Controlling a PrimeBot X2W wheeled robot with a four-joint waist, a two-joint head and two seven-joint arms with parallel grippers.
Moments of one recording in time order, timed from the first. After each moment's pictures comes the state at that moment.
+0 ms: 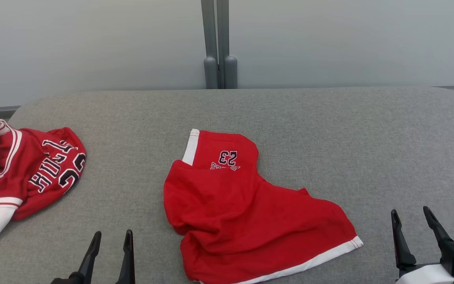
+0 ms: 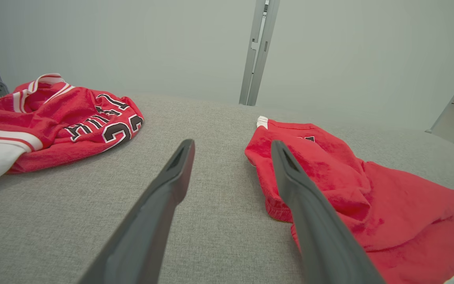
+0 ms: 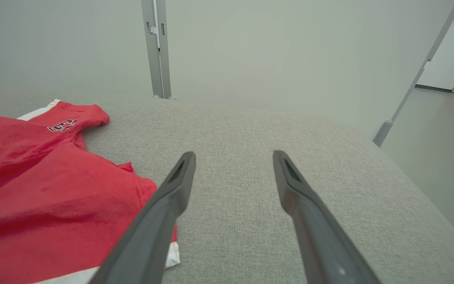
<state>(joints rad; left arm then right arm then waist) 0.21 0.08 -0.06 0.06 -0.27 -0.13 -0.26 0.15 -0.11 -0.13 0.13 0.01 0.13 -0.26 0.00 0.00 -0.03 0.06</state>
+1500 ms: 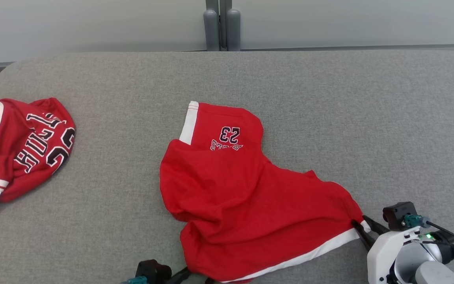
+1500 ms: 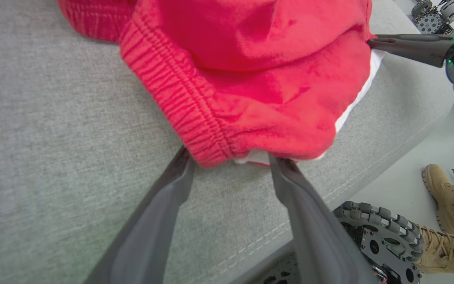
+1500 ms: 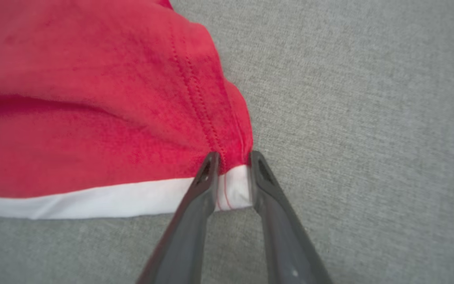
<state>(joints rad) -0.15 0.36 -0.90 0.38 -0.77 -0.13 -0.16 -0.11 -0.34 0.30 0.38 0.33 0.13 0.13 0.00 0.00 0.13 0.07</state>
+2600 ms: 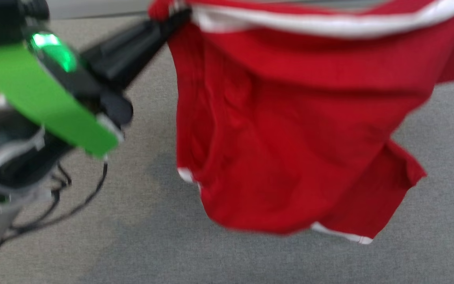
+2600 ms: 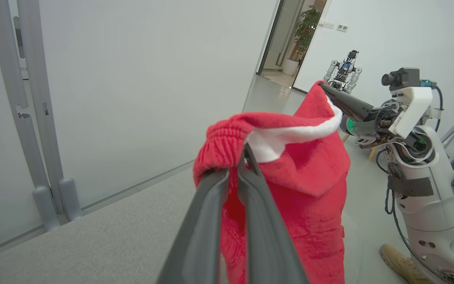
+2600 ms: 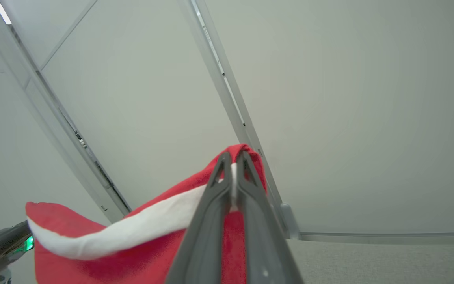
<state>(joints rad) -0.87 0.65 -0.60 -0.38 -1.28 -0.01 0.31 -0.58 -0.28 -0.27 -0.42 0.91 0.13 0.63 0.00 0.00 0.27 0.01</state>
